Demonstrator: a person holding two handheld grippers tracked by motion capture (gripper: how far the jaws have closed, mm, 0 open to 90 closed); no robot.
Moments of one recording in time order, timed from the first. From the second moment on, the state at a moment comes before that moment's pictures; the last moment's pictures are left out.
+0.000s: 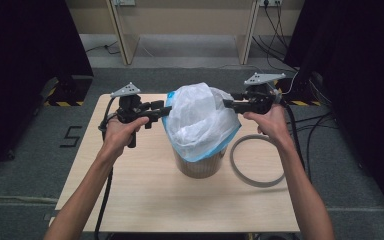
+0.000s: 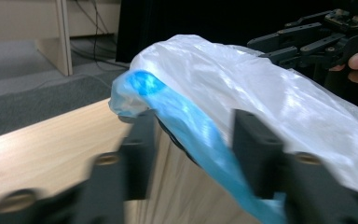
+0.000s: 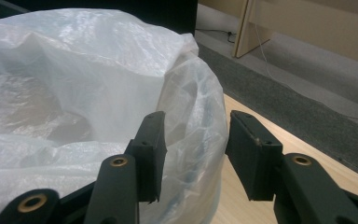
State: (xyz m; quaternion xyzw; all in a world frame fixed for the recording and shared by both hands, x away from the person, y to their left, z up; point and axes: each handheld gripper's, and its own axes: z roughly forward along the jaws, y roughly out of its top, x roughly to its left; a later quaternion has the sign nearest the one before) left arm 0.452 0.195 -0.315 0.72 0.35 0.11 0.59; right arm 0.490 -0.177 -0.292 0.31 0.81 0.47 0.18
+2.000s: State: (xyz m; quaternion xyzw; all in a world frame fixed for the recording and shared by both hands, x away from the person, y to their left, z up) left arm 0.408 0.210 -0.429 0.75 0.33 0.20 0.53; right arm 0.441 -0.209 -0.362 0.32 0.82 0.45 0.16
